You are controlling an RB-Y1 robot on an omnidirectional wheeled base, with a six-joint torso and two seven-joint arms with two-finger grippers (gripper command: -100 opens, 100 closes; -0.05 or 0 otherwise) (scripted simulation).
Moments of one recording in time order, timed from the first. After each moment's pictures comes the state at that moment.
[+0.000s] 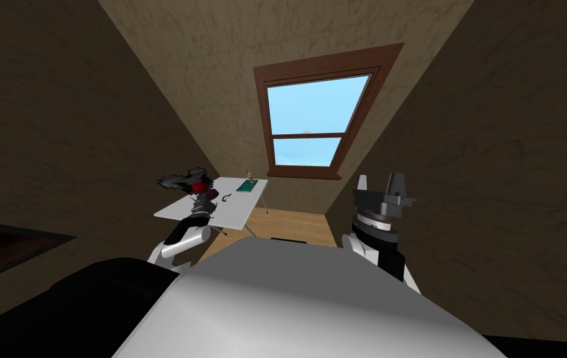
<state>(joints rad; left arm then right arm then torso) 0.46 0.22 0.63 -2.06 0.29 0.32 0.26 0.52 -0.04 -0.06 -2.40 -0.02 -0.63 -0.16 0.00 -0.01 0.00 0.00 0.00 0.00</state>
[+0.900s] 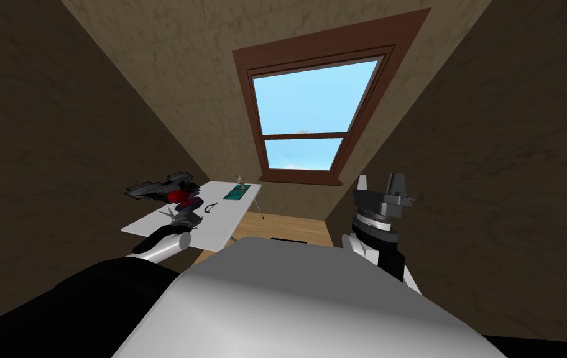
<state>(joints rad) 0.51 0.32 0.76 -1.94 0.39 0.54 0.30 0.52 -0.04 -0.06 -2.40 -0.02 -0.63 -0.16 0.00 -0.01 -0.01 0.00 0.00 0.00</state>
